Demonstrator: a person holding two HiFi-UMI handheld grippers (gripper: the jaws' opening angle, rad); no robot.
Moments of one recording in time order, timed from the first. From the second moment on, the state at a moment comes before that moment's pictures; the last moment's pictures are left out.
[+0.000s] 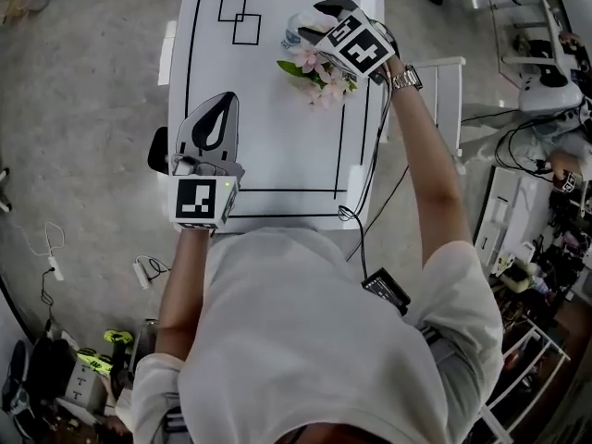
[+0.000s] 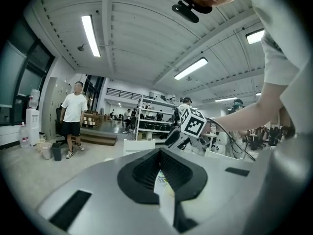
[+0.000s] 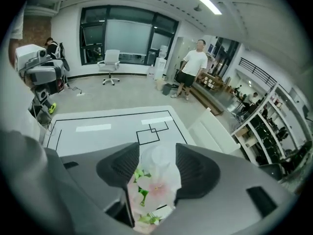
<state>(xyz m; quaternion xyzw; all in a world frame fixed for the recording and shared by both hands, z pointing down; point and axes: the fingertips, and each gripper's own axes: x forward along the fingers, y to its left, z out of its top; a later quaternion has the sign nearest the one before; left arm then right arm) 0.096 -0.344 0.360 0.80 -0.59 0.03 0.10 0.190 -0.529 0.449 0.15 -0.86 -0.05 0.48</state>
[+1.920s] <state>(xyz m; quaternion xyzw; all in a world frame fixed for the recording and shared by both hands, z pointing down) -0.246 0.032 0.388 0.63 -0.77 0.02 0.11 -0.202 -0.096 0.539 -0.04 -0.86 -0.09 0.49</state>
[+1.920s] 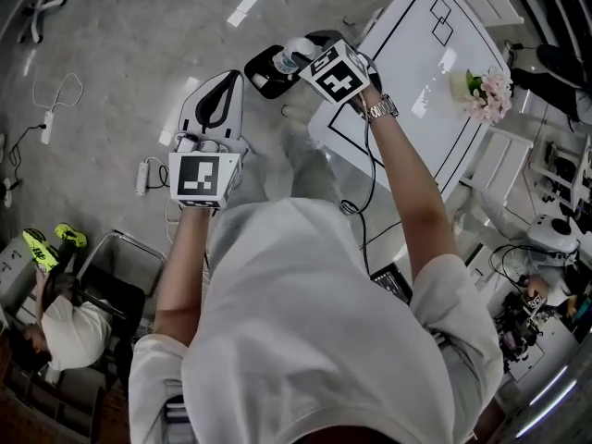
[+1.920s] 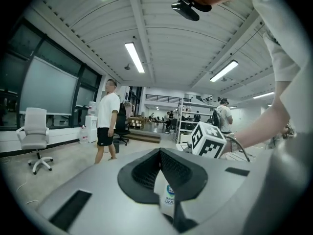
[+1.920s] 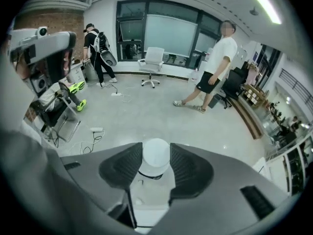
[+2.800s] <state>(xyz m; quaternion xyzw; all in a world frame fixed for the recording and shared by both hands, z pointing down) -0.312 0.022 0.622 0.59 -0.78 0.03 0.21 -0.204 -0.114 0.921 0.34 -0.75 0.21 0.53</state>
